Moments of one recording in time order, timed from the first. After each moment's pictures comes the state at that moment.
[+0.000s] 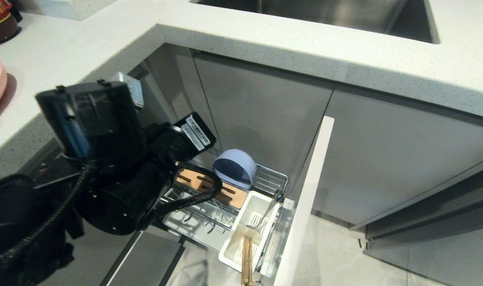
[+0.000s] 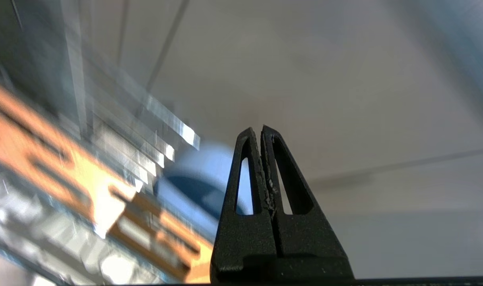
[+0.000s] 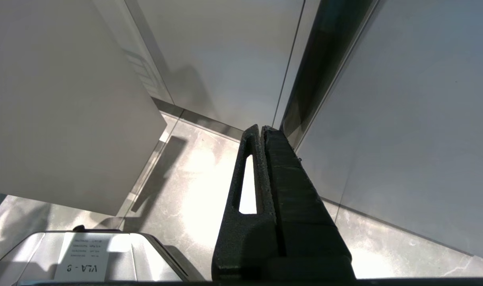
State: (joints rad) left arm -0.84 1.51 -0.86 -0.68 0.71 -0.45; right arm 0.00 0.00 0.00 0.00 0.00 -0.01
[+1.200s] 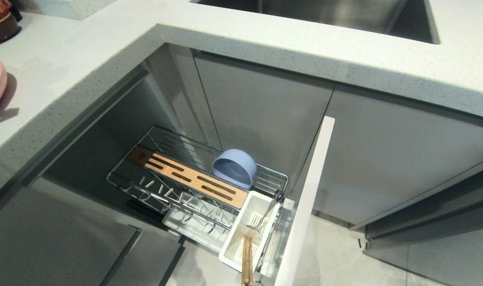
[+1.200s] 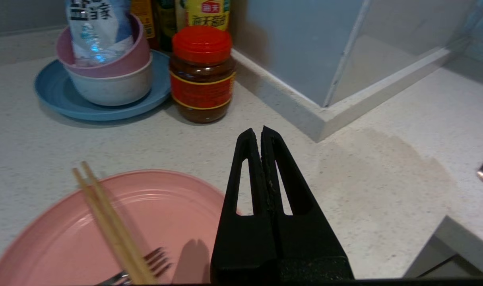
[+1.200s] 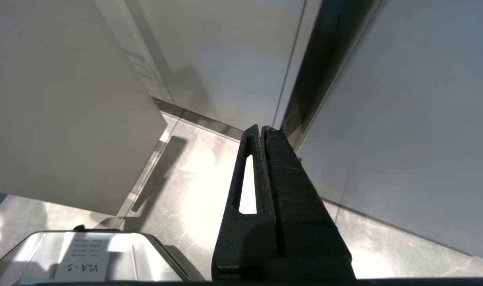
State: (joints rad) left arm -0.25 1.11 -1.26 -0.33 0.71 0.04; right arm 0.00 0.00 0.00 0.00 0.00 -0.01
